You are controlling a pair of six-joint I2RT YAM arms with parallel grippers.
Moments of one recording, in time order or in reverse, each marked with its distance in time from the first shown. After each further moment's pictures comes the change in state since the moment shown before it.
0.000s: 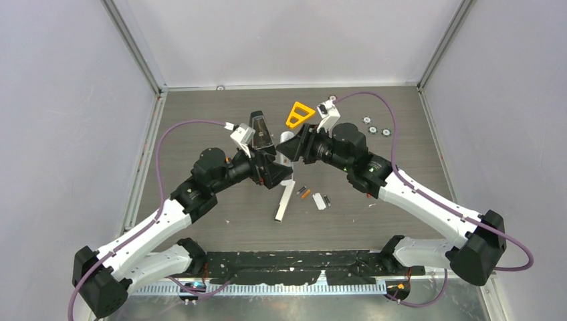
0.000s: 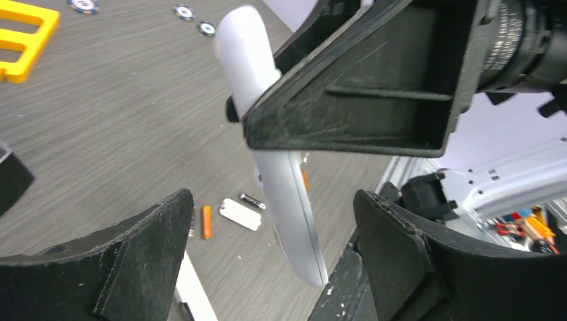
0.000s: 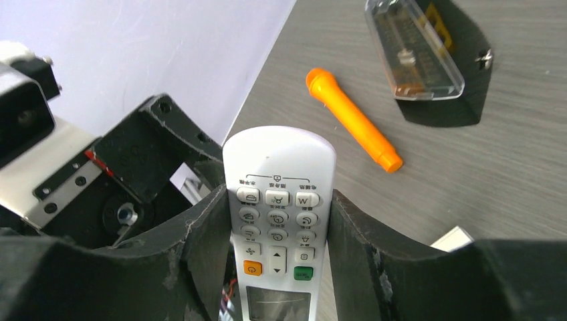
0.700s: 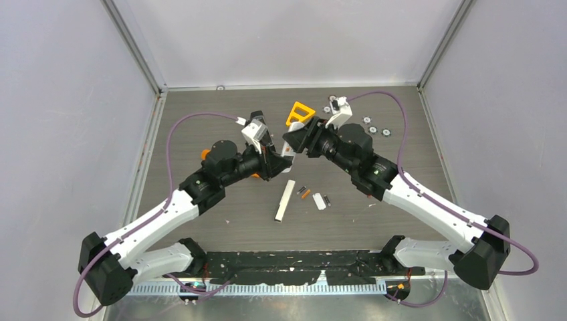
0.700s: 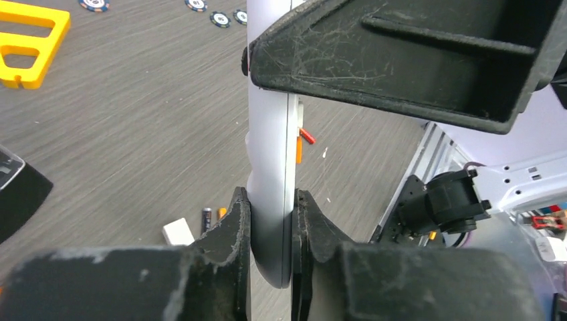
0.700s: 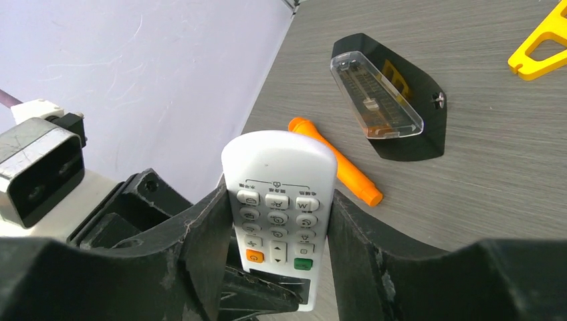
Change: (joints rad) left arm -0.027 0.113 0.091 -0.047 -0.055 0.058; right arm 0.016 -0.037 0.000 0.045 0.206 0.030
